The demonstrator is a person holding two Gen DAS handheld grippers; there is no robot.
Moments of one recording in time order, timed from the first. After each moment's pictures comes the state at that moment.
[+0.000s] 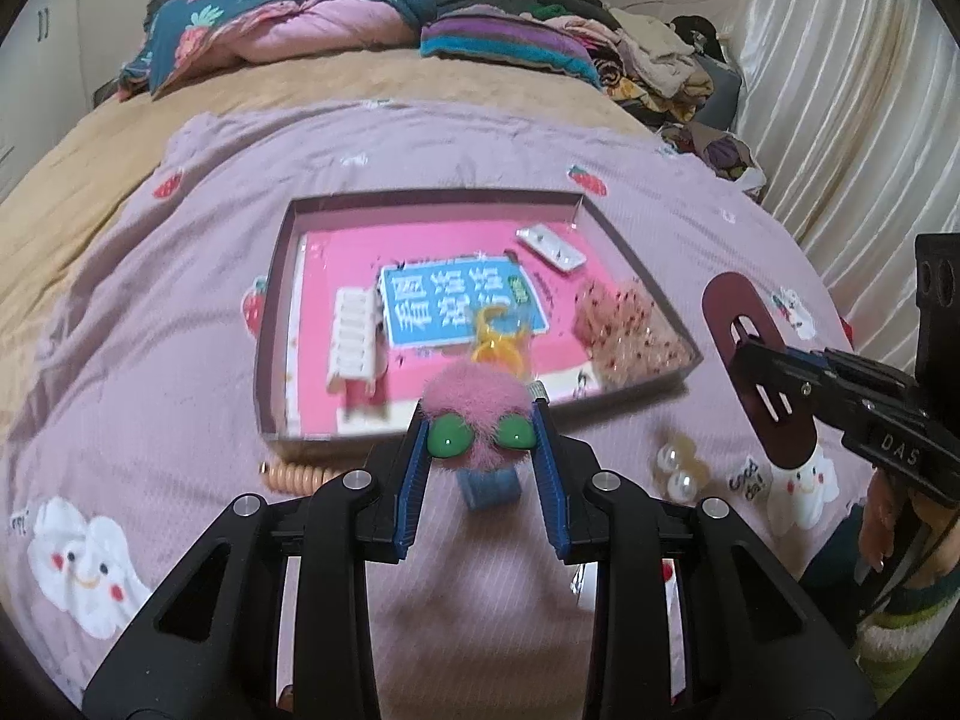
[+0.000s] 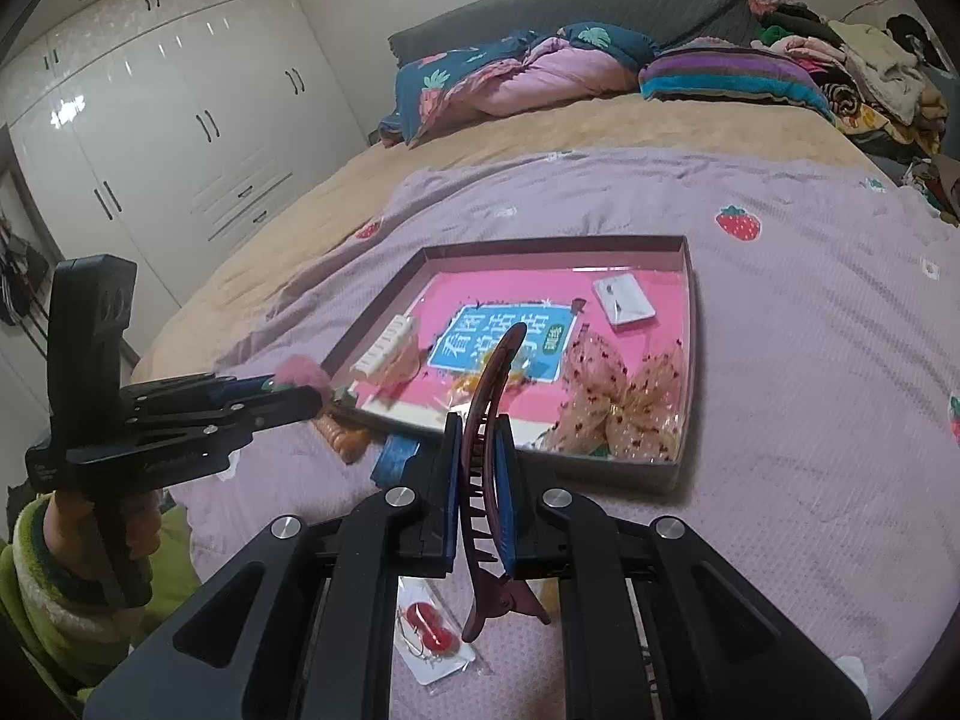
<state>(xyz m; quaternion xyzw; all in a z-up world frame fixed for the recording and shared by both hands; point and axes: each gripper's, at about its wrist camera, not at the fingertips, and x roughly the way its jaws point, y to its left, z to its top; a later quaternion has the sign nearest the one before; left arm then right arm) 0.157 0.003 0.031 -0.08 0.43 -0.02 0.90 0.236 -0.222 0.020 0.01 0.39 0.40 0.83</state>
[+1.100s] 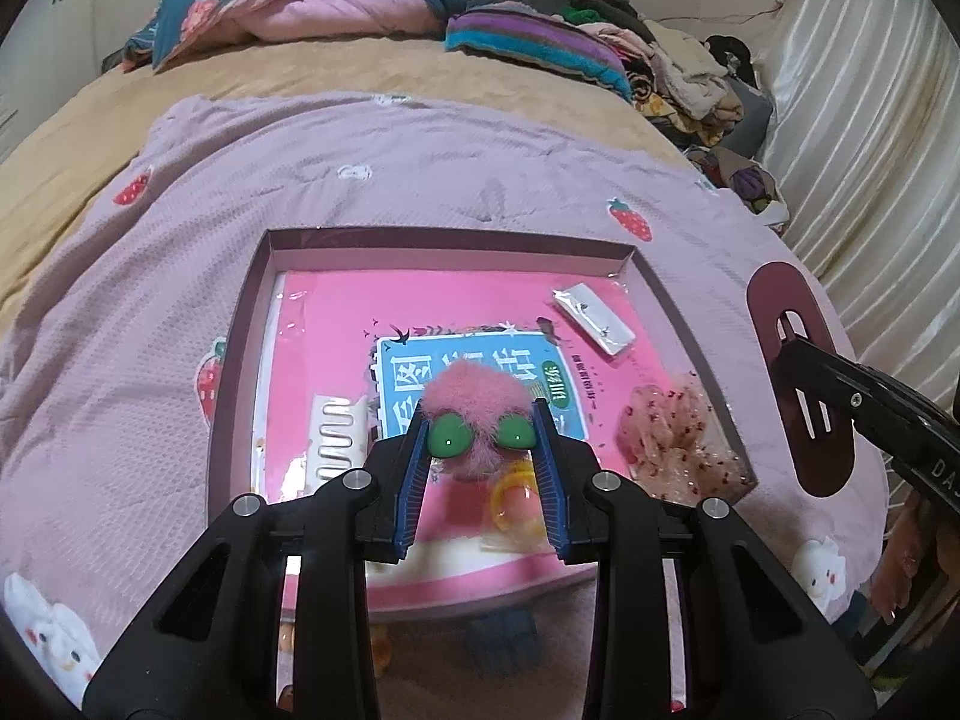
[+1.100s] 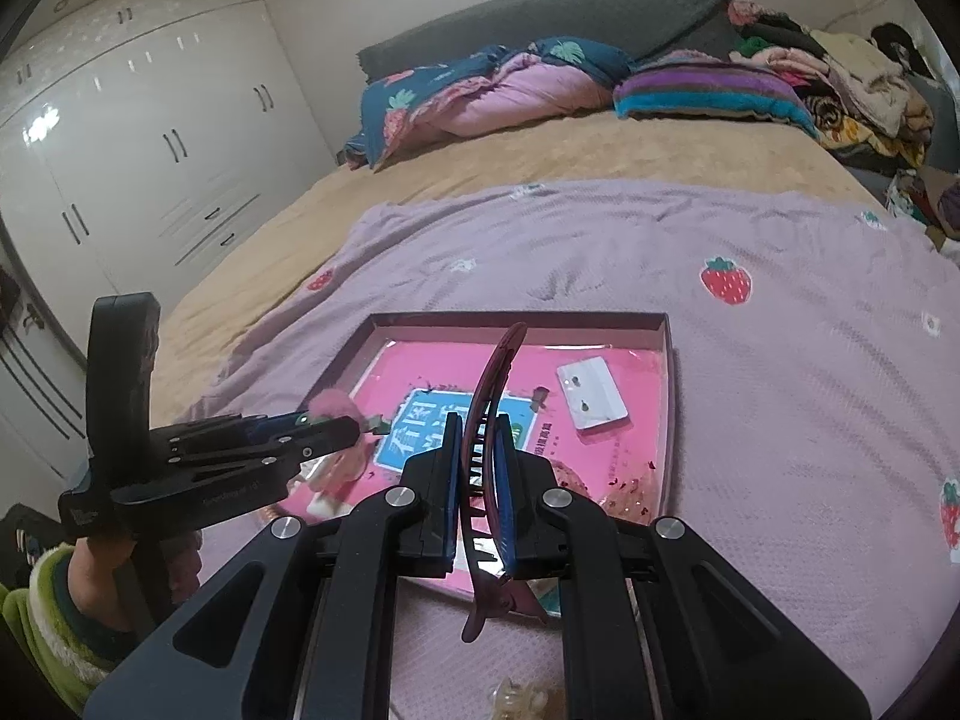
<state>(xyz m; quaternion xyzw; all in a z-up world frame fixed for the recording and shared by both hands) 0.246 0.025 0.007 -0.12 0.43 -0.01 0.89 0.314 -0.191 0.023 0.01 0.39 0.36 0.85</state>
